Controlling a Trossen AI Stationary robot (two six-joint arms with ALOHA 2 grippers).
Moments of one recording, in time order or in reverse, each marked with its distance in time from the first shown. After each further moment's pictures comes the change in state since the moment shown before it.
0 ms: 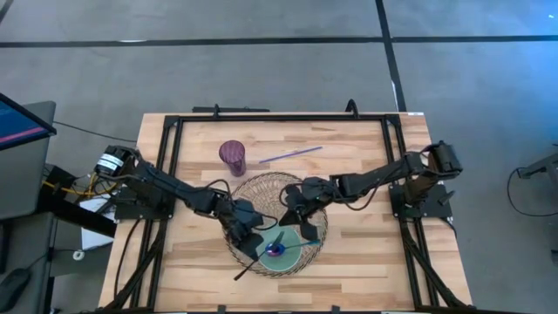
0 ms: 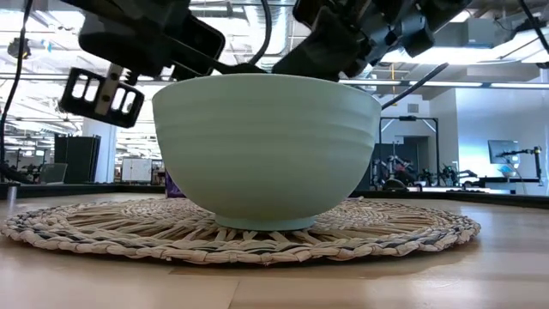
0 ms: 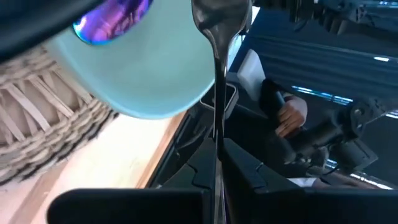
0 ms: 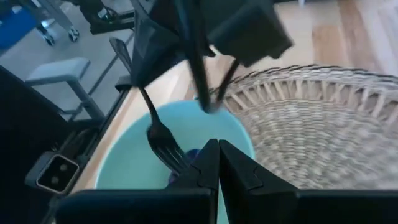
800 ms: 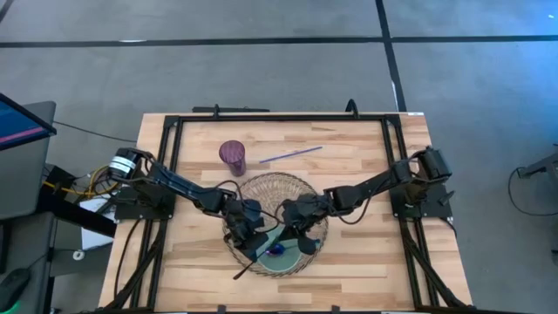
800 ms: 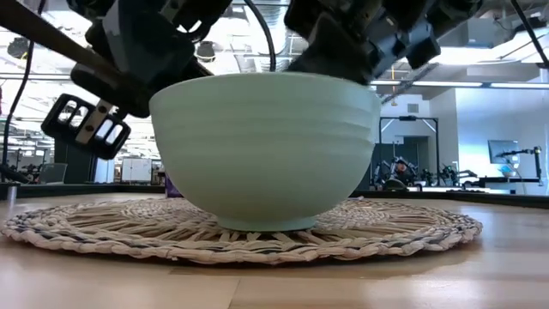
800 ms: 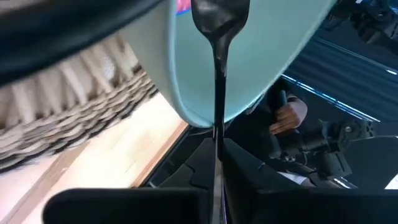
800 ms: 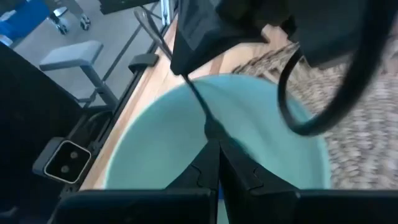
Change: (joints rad) left arm 0.041 0.115 0.000 0.007 0.146 -0.110; right arm 0.090 0.118 0.019 0.068 0.015 0.054
